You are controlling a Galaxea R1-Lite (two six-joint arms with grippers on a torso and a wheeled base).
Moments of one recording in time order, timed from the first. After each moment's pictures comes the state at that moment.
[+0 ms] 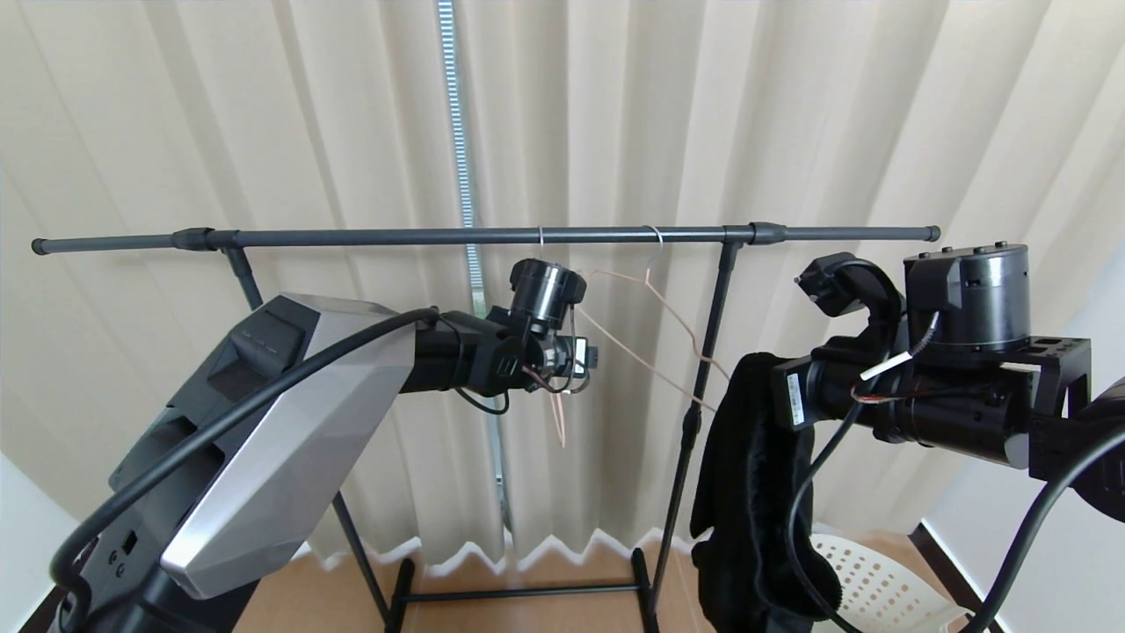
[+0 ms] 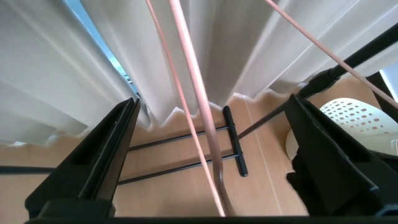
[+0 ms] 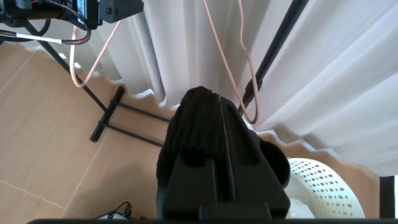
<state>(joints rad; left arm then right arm) -0.57 2.46 -1.93 0.06 0.29 -0.22 0.43 1.66 -0.86 -0.33 -0.06 0.05</state>
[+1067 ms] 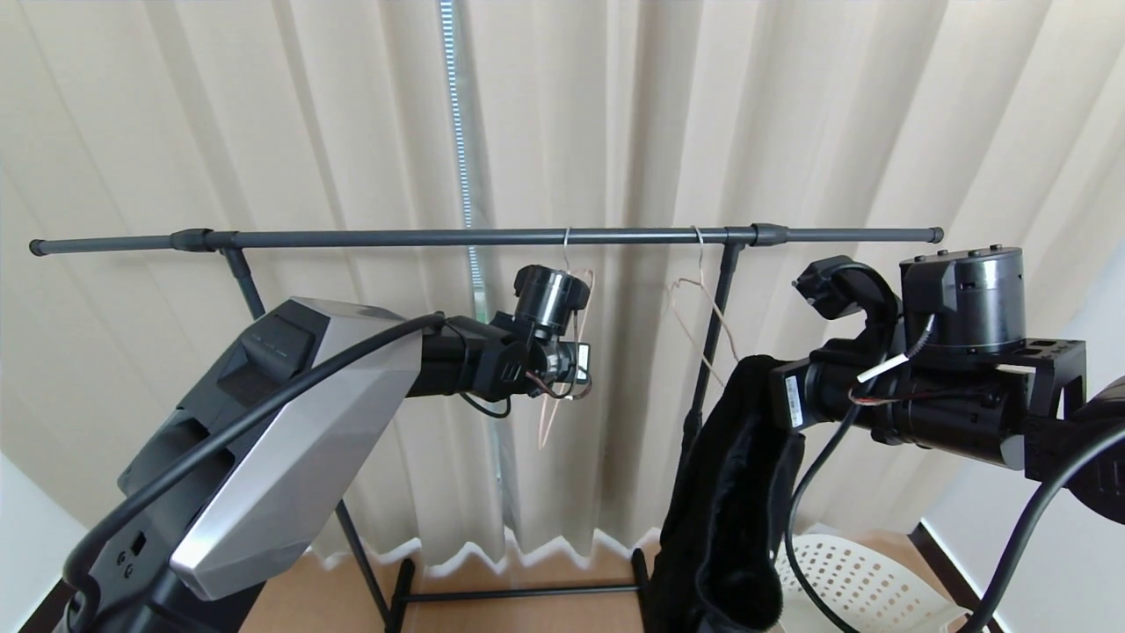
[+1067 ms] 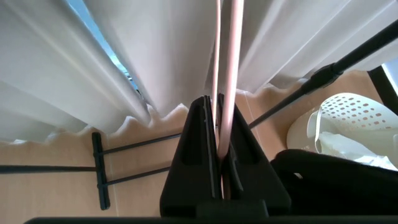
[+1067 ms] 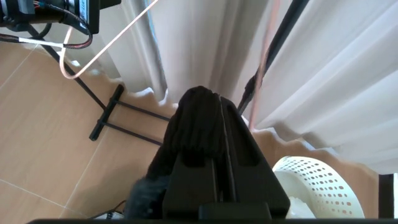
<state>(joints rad) -0.57 2.47 -1.93 0.06 0.29 -0.22 0.43 1.67 -0.86 -0.33 -0.06 0.05</state>
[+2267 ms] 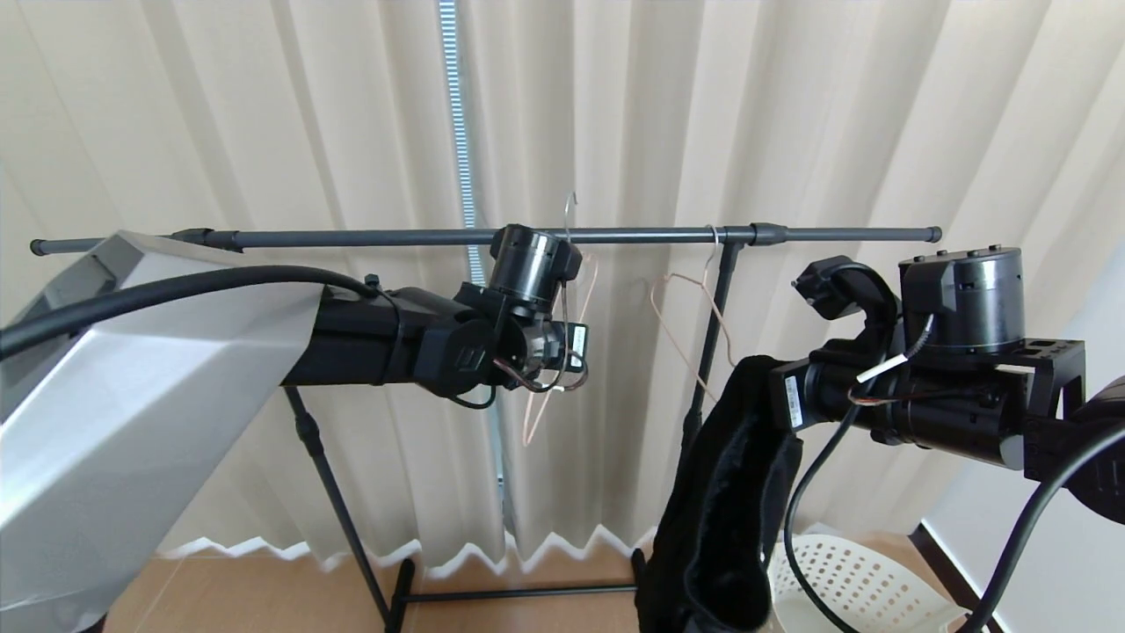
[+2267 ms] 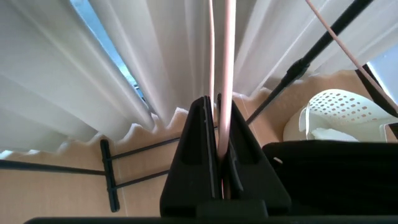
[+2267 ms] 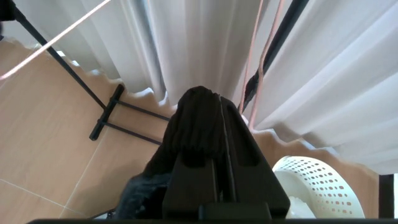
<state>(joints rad) -0.62 2.20 -1.64 0.00 0.32 -0.18 0.43 1.67 -0.86 -0.33 -0.06 0.05</state>
